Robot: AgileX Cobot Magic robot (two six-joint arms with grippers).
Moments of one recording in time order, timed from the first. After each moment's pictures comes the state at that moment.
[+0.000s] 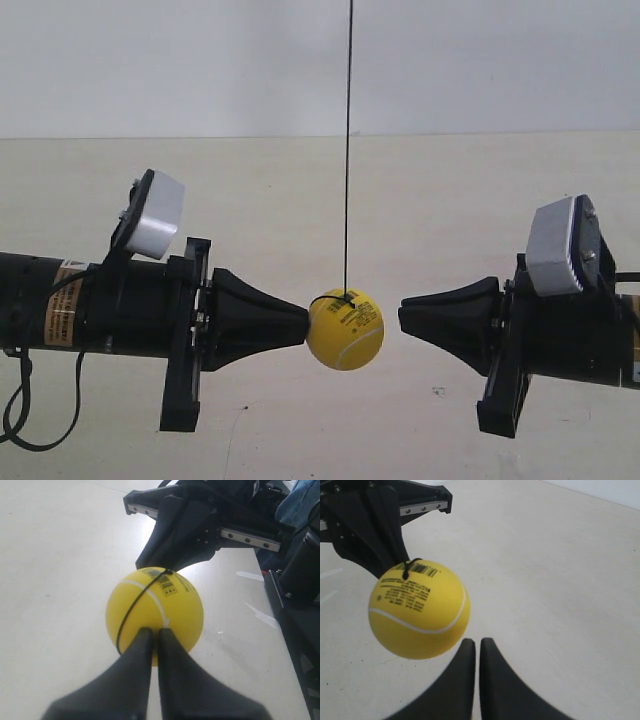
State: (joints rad) left arm -0.34 1.71 -0.57 1.30 -1.07 -0.69; right arm 0.16 1.58 -0.34 -1.17 -1.09 0.53
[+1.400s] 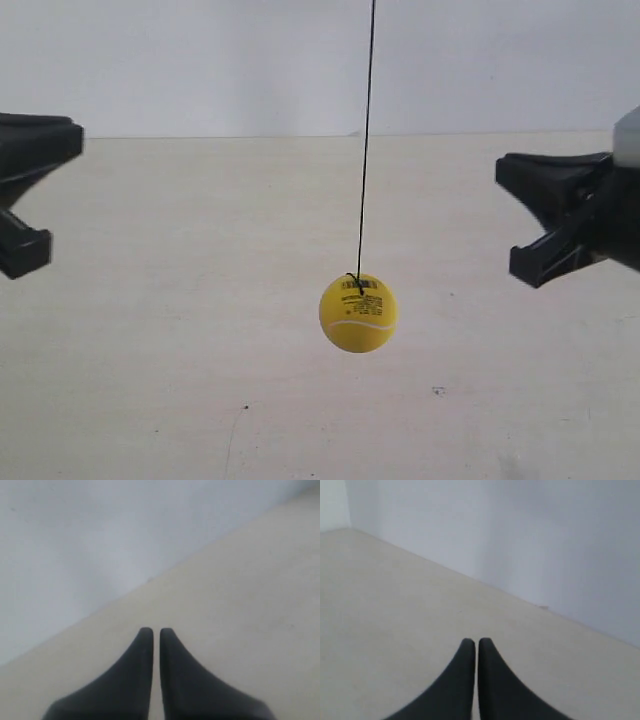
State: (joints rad) left arm -0.34 0.89 -0.49 1.16 -0.19 -0.89; right arm 0.16 1.22 -0.34 -0.67 -0.80 0.37
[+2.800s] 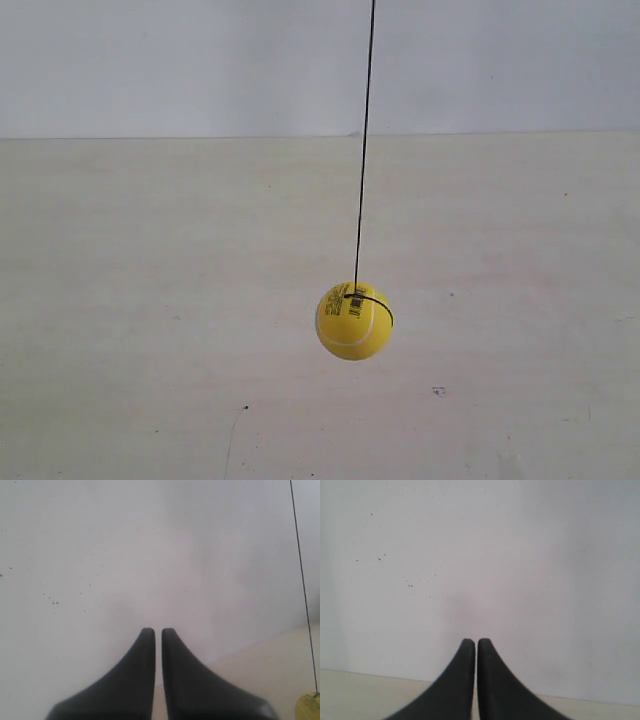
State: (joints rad) left arm -0.34 0.00 -0.12 1.10 -0.14 -0.97; right arm 0.16 0.41 -0.27 -0.67 -0.36 0.81
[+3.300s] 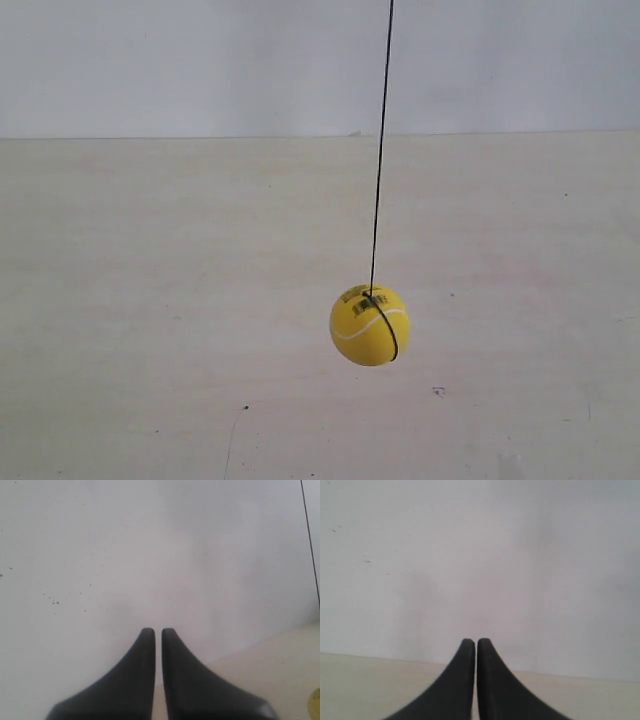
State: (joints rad) left arm -0.34 0.00 -0.12 1.10 -0.14 -0.97; right arm 0.16 0.35 -0.27 -0.61 -0.16 0.67
